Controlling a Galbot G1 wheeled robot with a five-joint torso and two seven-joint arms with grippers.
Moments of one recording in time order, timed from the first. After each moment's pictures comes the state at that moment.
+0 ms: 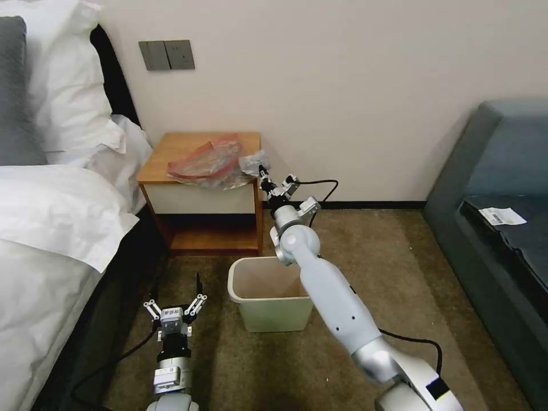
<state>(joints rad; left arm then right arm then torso) 1.59 -1.57 -0.57 -1.76 0.14 -0.53 -0.19 -0.66 1.61 0.03 1.30 1.09 0.11 0.04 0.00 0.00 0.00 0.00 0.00</state>
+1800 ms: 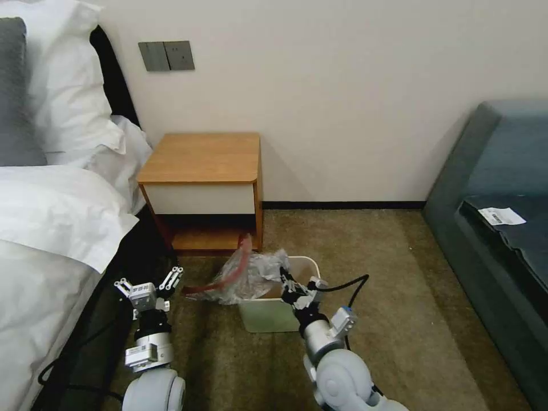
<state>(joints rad) 1.56 -1.51 -0.59 -1.92 0.02 -0.44 -0.26 -1.32 1.22 -0.06 1.88 0.86 0.09 0.31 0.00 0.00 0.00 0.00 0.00</state>
